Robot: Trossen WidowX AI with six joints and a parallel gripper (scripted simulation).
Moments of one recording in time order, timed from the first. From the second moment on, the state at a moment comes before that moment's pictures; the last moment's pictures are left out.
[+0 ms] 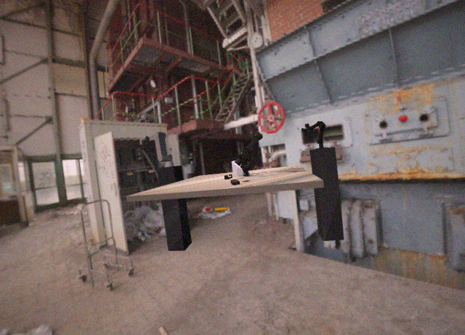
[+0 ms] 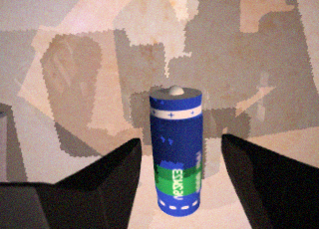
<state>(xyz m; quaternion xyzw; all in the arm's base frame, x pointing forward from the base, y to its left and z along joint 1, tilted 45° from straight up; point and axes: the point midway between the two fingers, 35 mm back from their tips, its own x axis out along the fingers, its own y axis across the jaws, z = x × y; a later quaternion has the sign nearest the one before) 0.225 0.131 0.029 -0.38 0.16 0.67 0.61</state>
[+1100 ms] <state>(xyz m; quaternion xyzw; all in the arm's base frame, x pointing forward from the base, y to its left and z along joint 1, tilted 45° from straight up) 0.242 0.076 0.051 -0.26 0.29 0.63 0.68</state>
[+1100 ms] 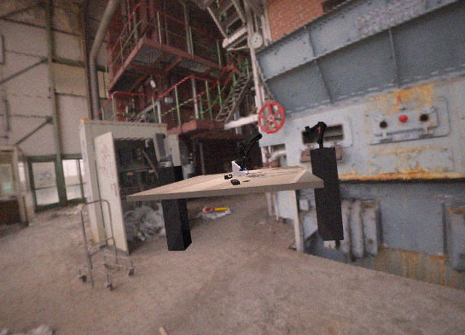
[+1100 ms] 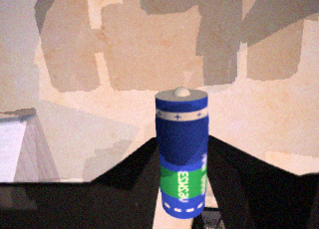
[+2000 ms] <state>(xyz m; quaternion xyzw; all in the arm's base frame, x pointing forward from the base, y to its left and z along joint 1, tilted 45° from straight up) 0.293 -0.034 -0.024 0.32 0.66 0.19 0.65</state>
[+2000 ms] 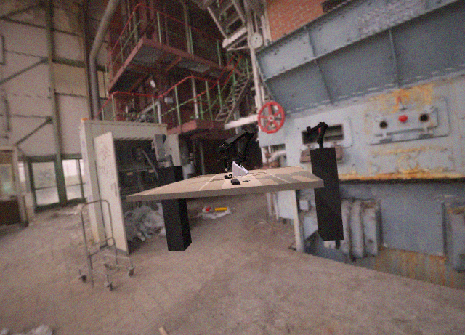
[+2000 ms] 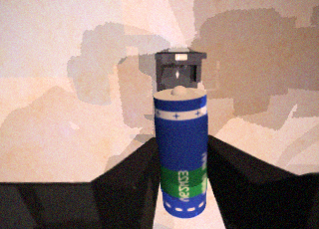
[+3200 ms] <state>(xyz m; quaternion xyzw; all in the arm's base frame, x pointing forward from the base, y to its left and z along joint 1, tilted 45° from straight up) 0.304 -0.009 -0.056 0.35 0.58 0.11 0.72</state>
